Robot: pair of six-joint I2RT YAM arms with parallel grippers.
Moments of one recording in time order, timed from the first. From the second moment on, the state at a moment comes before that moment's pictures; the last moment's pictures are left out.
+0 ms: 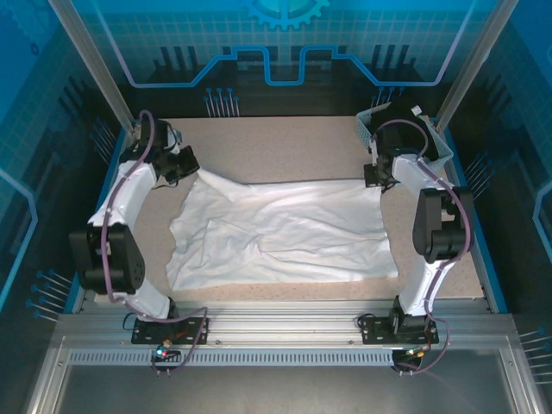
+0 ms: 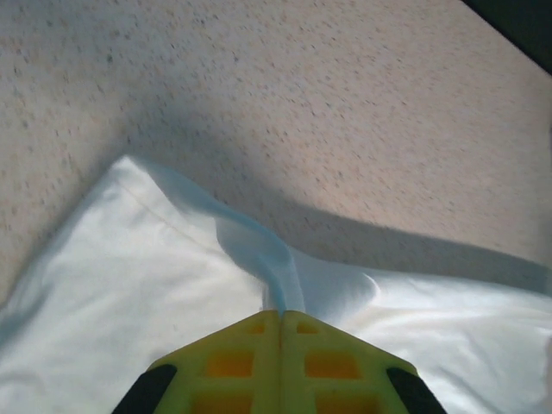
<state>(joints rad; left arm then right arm) 0.08 1.52 1.29 -0.69 0.33 -0.48 0.04 1.83 1.34 -0.63 0.12 -0.02</state>
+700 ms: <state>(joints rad) 0.16 1.17 1.08 -1.00 0.44 -0.48 0.11 1.56 1.04 -0.69 0.21 0.08</state>
